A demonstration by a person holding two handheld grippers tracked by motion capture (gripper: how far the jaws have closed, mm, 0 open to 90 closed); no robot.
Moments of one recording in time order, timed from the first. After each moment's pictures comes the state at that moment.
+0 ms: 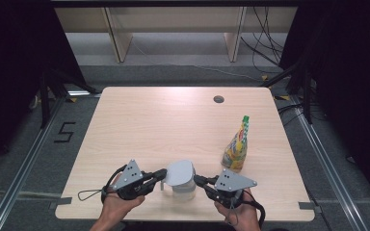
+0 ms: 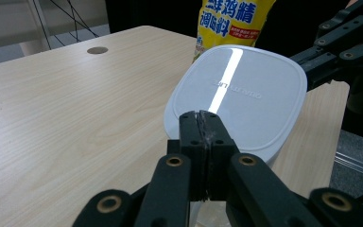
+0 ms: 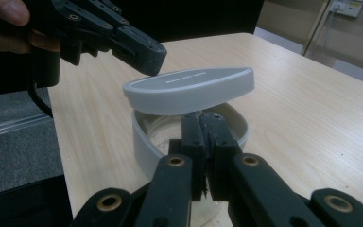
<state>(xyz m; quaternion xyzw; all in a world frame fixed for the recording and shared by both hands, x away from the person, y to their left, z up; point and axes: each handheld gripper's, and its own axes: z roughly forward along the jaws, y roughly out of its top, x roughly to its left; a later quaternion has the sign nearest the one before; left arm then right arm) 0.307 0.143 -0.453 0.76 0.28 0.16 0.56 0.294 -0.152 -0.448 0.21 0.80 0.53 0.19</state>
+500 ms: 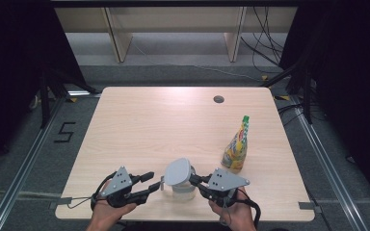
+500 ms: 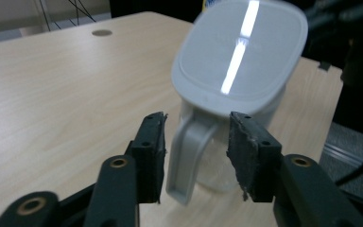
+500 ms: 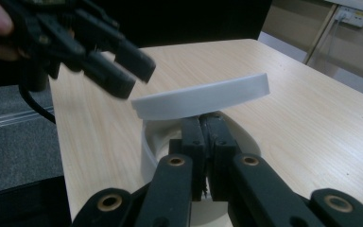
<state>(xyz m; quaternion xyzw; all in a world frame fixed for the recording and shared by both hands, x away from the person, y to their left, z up) 0.289 0.169 -0.471 0.77 0.29 0.14 0.55 0.295 -0.136 -0.438 0.18 0.81 0.53 0.20</state>
